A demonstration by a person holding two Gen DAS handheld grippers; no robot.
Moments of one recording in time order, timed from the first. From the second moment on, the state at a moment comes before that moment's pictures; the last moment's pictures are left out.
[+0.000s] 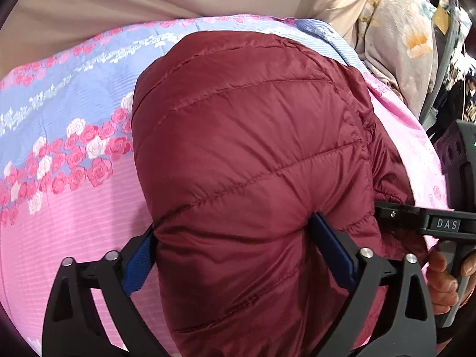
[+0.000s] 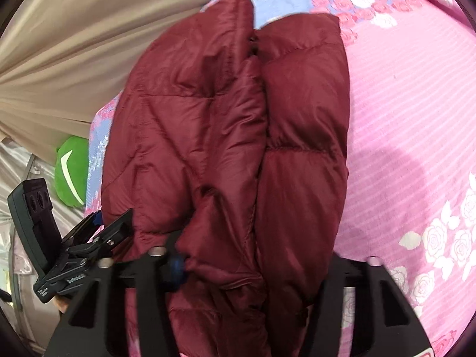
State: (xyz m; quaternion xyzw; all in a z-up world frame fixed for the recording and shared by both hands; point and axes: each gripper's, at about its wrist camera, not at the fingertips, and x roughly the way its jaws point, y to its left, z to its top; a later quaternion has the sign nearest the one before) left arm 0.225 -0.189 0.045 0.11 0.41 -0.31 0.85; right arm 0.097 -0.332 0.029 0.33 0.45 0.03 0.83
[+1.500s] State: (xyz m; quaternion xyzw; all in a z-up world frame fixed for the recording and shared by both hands) left arm 0.168 -0.031 0.264 0.10 0.08 -0.25 0.96; right arm 0.108 -0.146 0.265 0.17 0.14 0.13 0.97
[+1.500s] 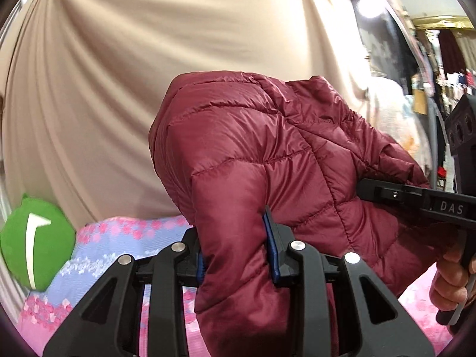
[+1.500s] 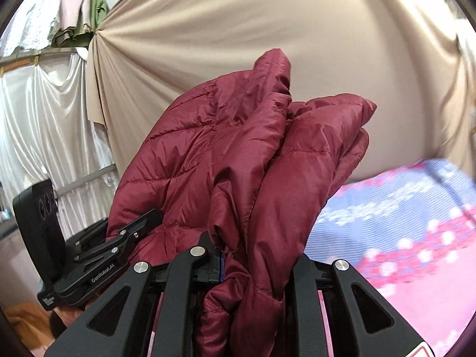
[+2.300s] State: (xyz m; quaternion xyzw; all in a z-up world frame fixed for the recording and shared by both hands) left arm 0.283 0.042 0.097 0.08 0.28 -0.20 0.94; right arm 0.248 -0.146 0.063 0.22 0.36 0.07 0.90
